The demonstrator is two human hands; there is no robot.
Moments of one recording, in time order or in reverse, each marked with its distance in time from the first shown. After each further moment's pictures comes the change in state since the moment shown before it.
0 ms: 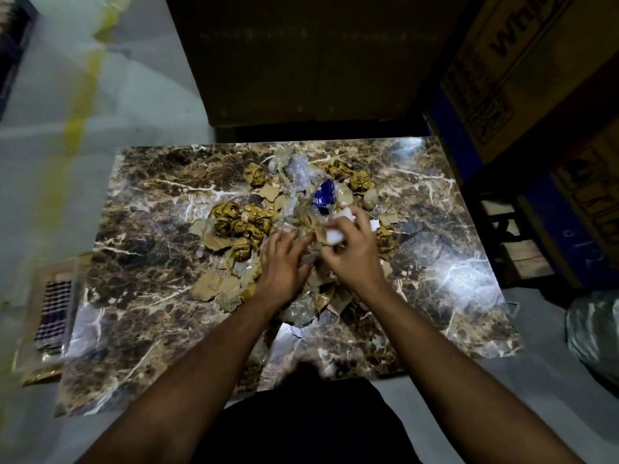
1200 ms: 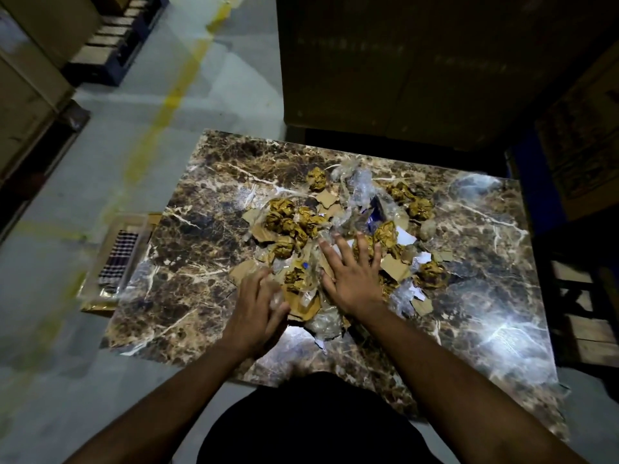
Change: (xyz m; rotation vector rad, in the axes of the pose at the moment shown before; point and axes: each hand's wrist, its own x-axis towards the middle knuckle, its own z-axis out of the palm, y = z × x) left_hand -0.116 -0.068 -0.015 0.004 0.358 -0.083; right_hand 0.017 0.025 0.085 -0.688 -0.456 -0.355
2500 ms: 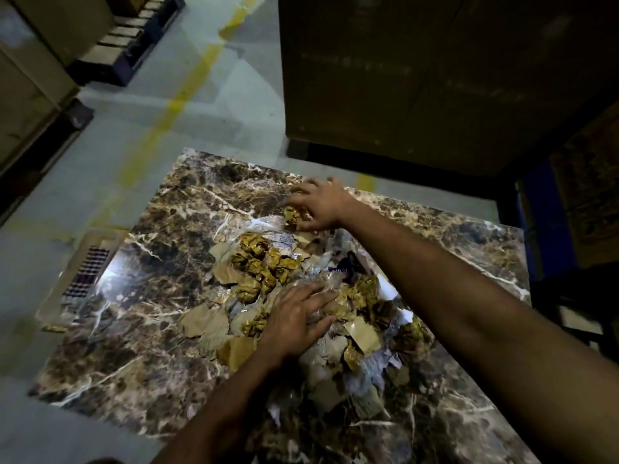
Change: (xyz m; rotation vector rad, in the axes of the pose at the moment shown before) left_hand 0.127 0.085 0.081 -0.128 -0.150 -0.017; right_hand 0.241 0.065 -0.128 -0.244 -0.162 -0.566
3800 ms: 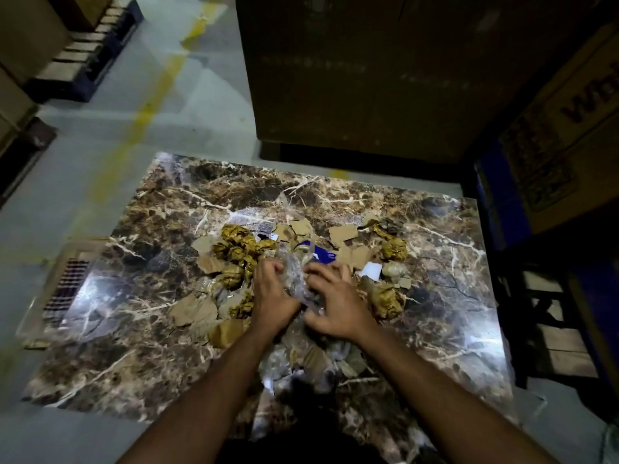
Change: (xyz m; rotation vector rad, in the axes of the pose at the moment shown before) left_hand -0.006 0.035 -0.009 -0.319 0.180 -0.457; right_hand -0.198 -0.142 0.099 0.807 0.362 0.338
